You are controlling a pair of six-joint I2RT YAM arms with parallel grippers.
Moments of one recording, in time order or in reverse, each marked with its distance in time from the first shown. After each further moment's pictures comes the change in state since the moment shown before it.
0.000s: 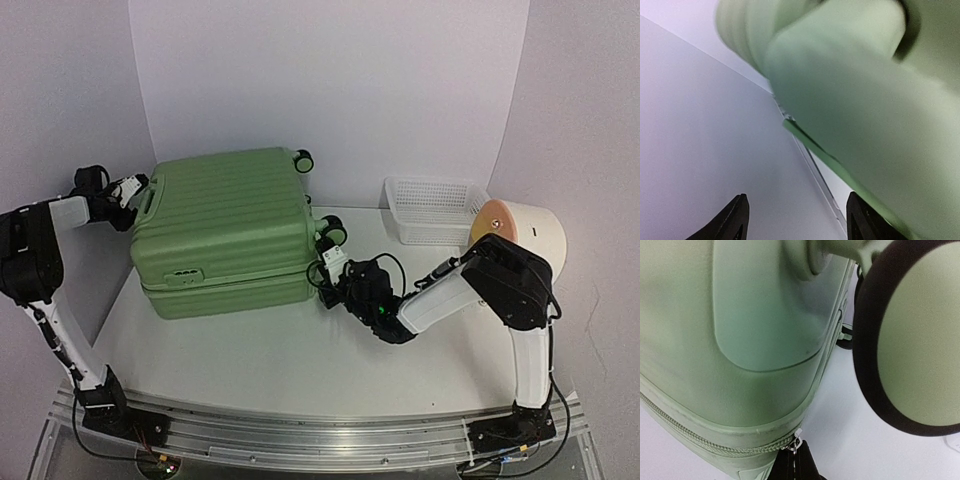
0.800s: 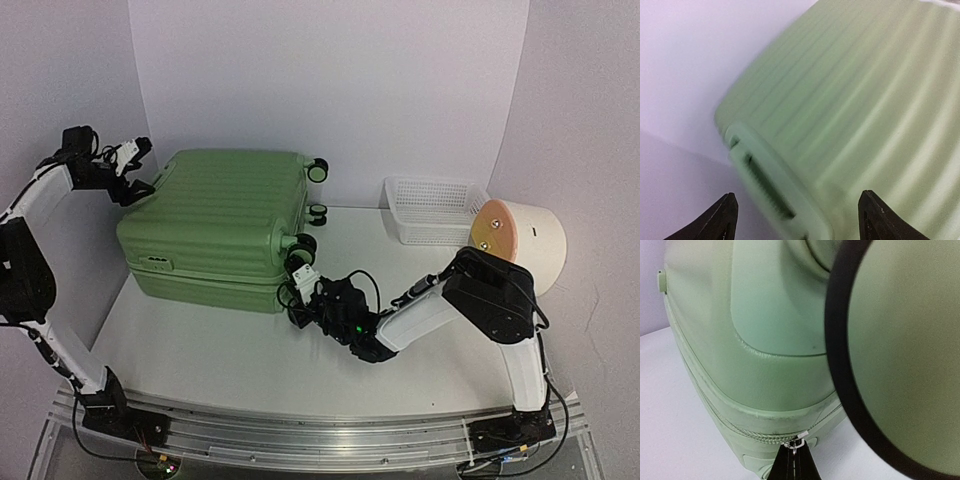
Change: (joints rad) left arm -0.079 -0.161 0.304 -0.502 0.334 0.094; right arm 0.167 0.081 0.085 0.028 0.029 0.020
